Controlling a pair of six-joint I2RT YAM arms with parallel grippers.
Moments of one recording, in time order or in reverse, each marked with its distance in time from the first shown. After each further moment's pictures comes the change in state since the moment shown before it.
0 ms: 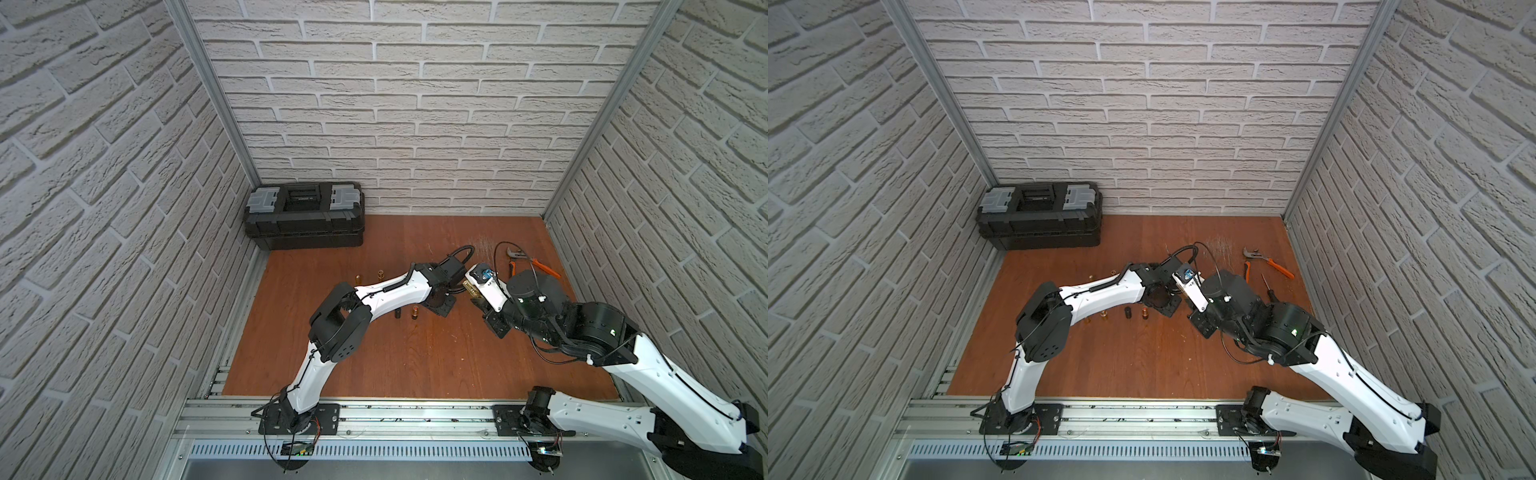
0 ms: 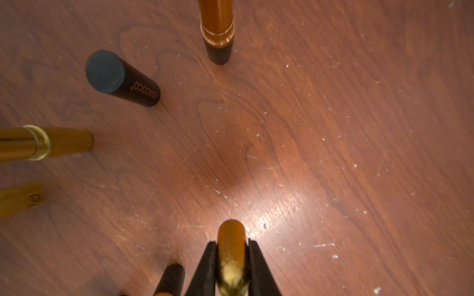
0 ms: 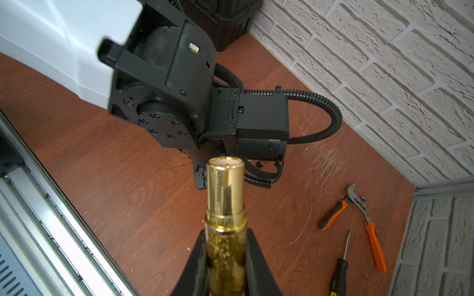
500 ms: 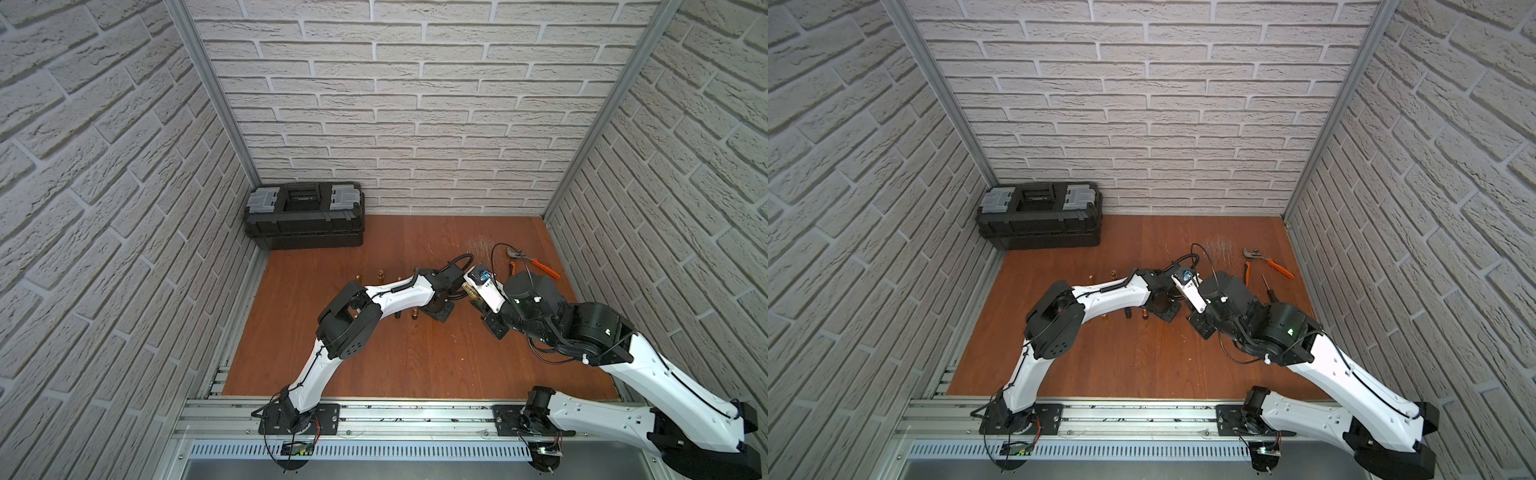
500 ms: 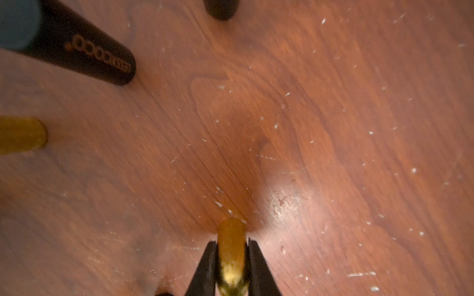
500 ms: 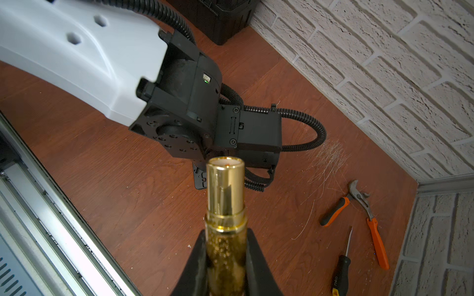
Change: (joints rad) left arm -0.003 0.058 -0.021 0.021 -0.008 0.000; right arm 0.000 0.000 -0.015 -0.001 0.000 0.007
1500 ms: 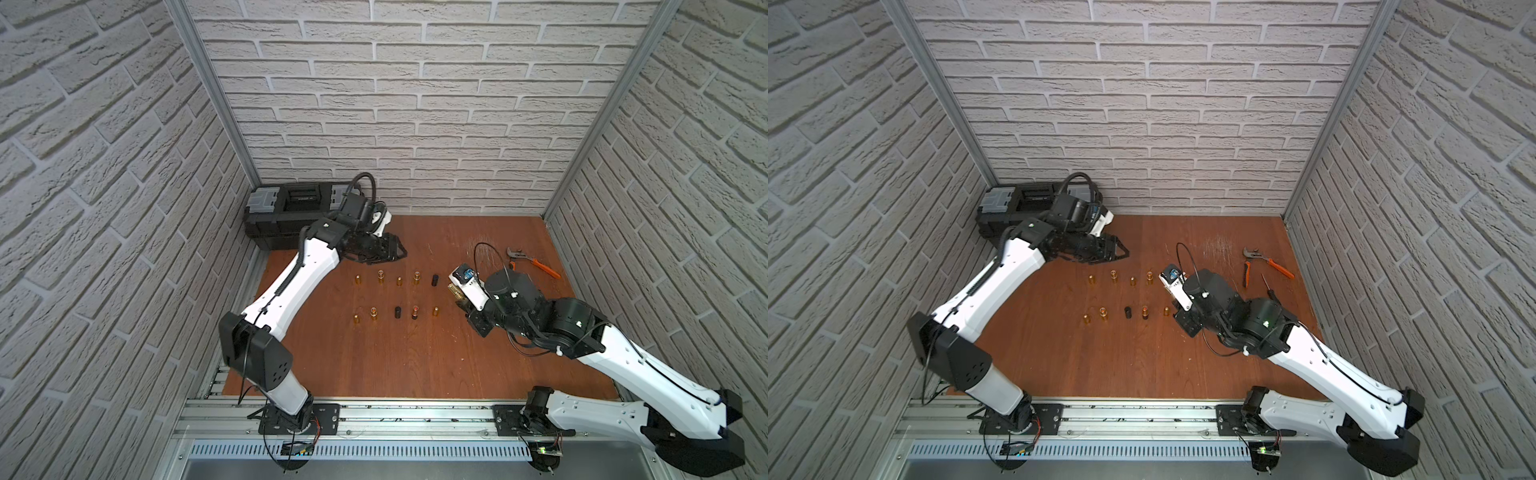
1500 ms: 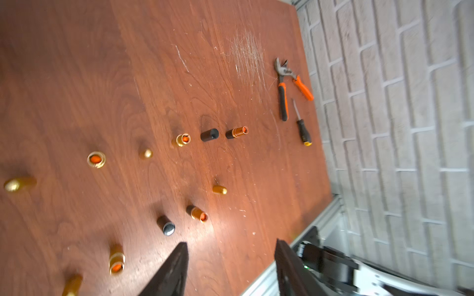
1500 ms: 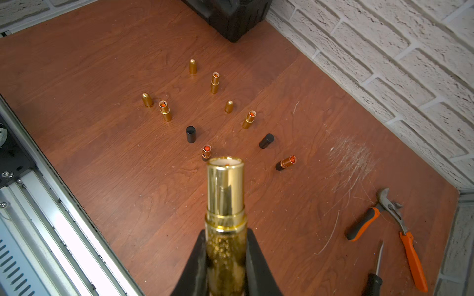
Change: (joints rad) left arm 0.519 -0.615 -0.077 -0.145 0.624 -0.188; right arm 0.000 0.103 -0.042 0.109 -0.077 0.033
